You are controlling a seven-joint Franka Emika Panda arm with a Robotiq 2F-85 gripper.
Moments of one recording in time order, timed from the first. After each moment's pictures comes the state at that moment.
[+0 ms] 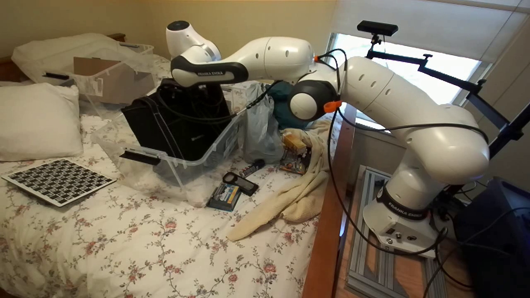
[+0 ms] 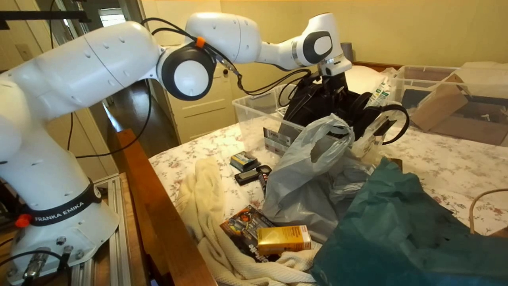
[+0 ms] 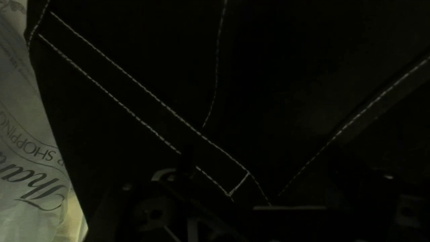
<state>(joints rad) -0.05 1.25 -0.03 -0.52 -0.26 1.98 1.31</state>
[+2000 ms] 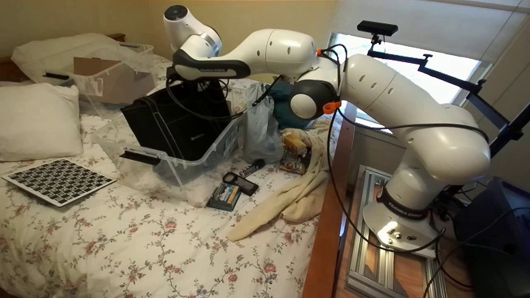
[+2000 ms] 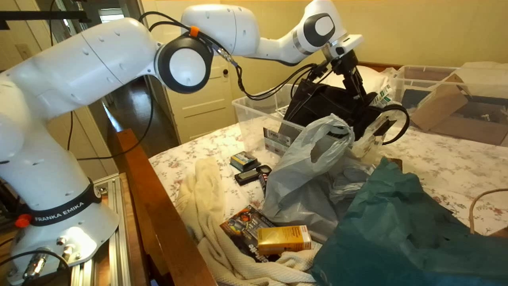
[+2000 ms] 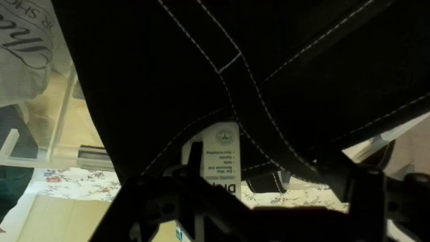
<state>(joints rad) -0.02 1.22 -0.16 -0.47 -0.36 2.03 1.15</state>
